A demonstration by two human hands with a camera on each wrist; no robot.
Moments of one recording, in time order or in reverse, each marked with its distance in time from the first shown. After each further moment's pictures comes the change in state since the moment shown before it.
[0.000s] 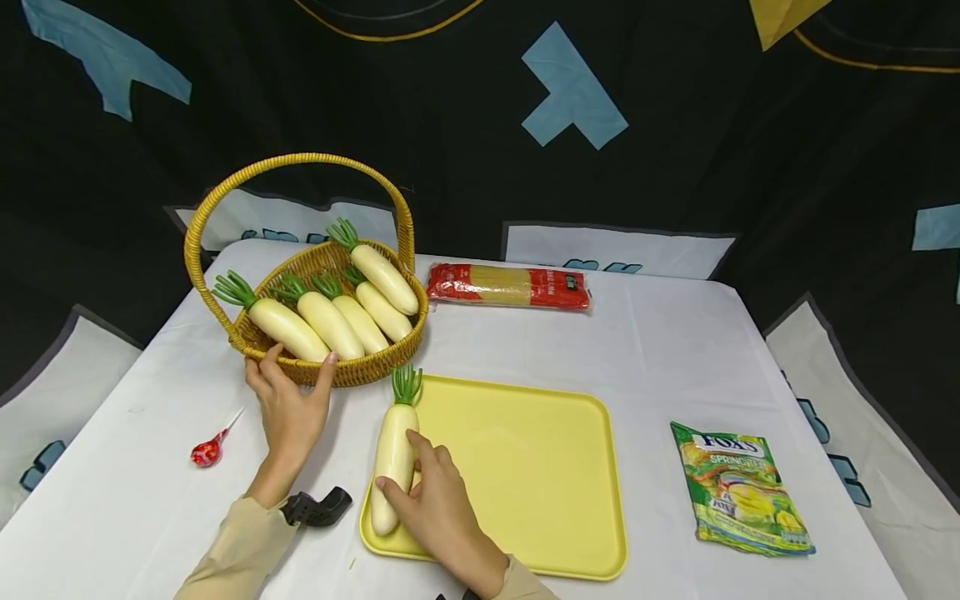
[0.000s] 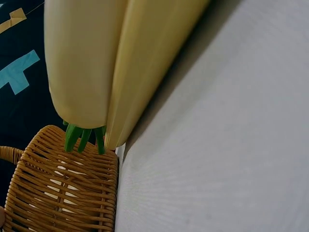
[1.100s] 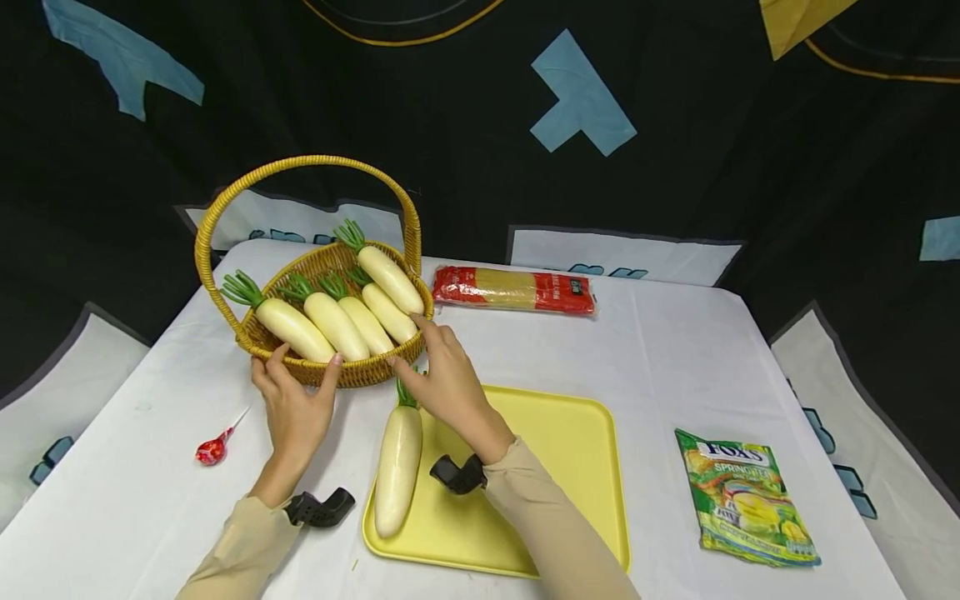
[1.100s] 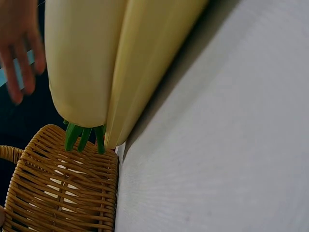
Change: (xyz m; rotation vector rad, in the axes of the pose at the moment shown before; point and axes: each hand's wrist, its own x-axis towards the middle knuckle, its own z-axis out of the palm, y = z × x) left_hand -0.002 0.001 -0.001 0.007 -0.003 -0.017; right_hand 0.103 -0.042 -0.058 -0.154 0.071 -0.269
